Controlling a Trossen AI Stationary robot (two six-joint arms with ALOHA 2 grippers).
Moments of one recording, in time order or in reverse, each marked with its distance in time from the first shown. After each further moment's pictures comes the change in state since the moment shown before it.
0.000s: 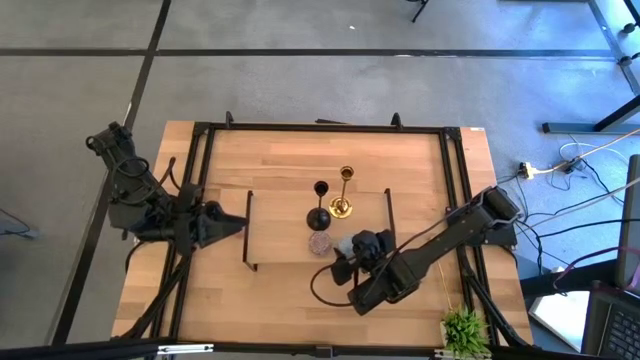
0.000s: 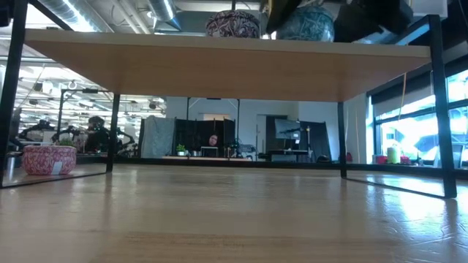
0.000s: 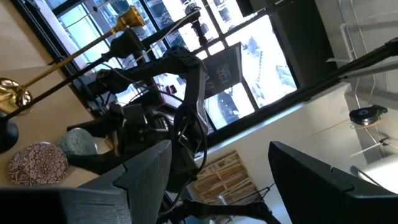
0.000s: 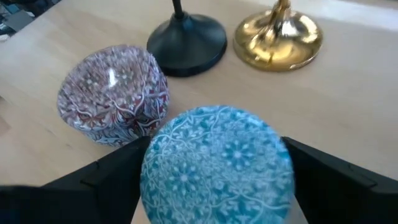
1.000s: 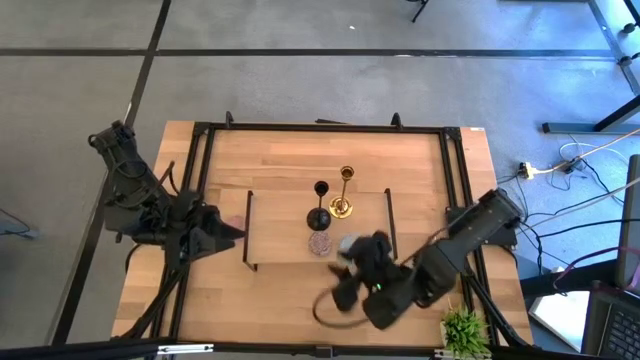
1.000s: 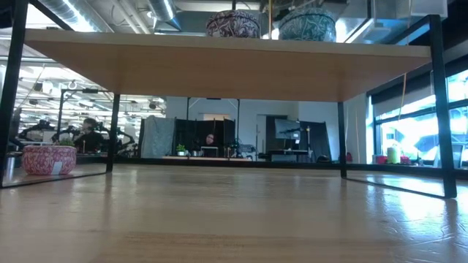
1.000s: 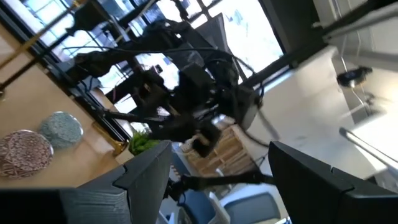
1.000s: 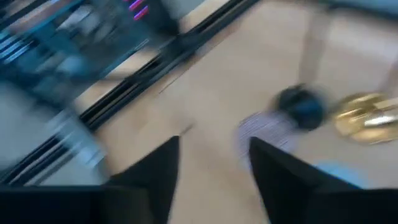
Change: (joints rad) left arm -0.051 0.000 0.000 0.000 0.078 0.084; right arm 0.064 0.000 0.475 -0.039 -0.081 -0.363
